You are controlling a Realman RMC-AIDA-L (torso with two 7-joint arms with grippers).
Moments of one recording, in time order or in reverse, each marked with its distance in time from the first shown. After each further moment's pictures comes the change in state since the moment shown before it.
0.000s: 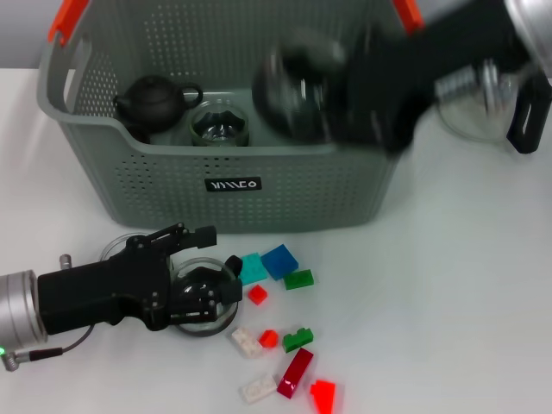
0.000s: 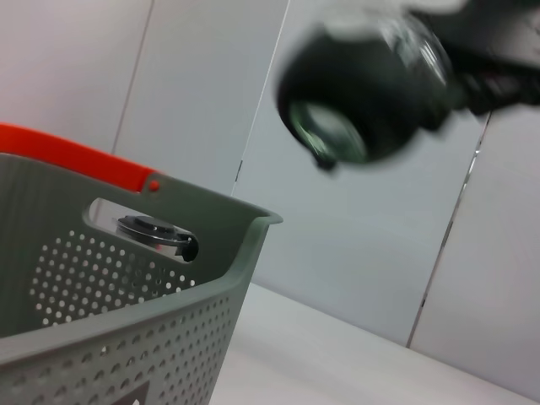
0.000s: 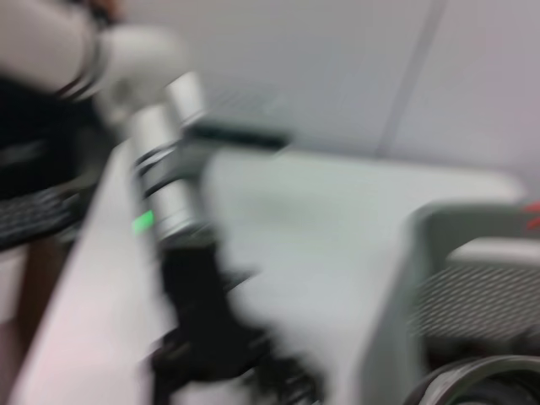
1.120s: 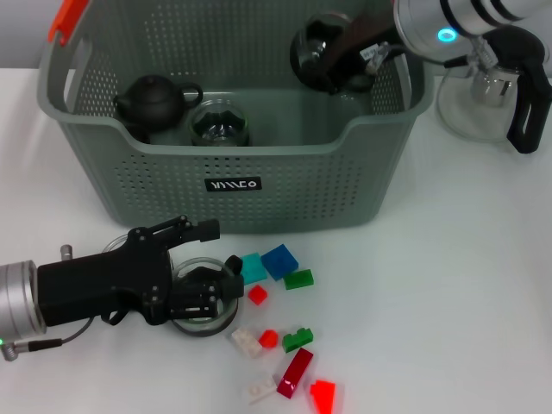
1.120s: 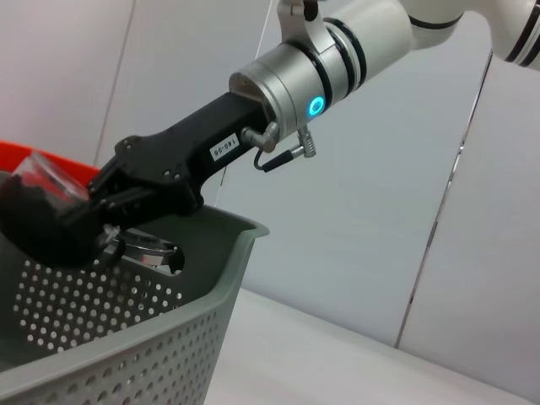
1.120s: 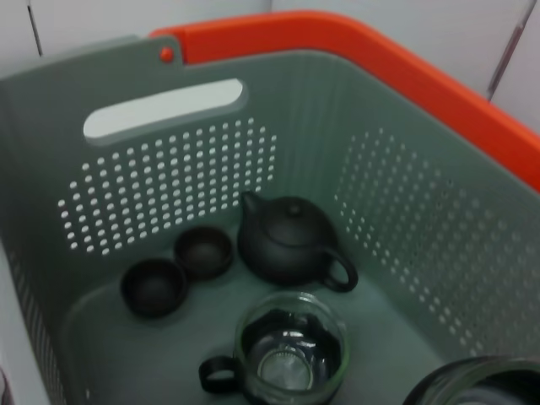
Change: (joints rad) left arm -0.019 0.008 0.004 0.011 0.000 0.021 -0.003; right arm 0.201 0.002 0.000 0.751 -0.306 0.755 0.057
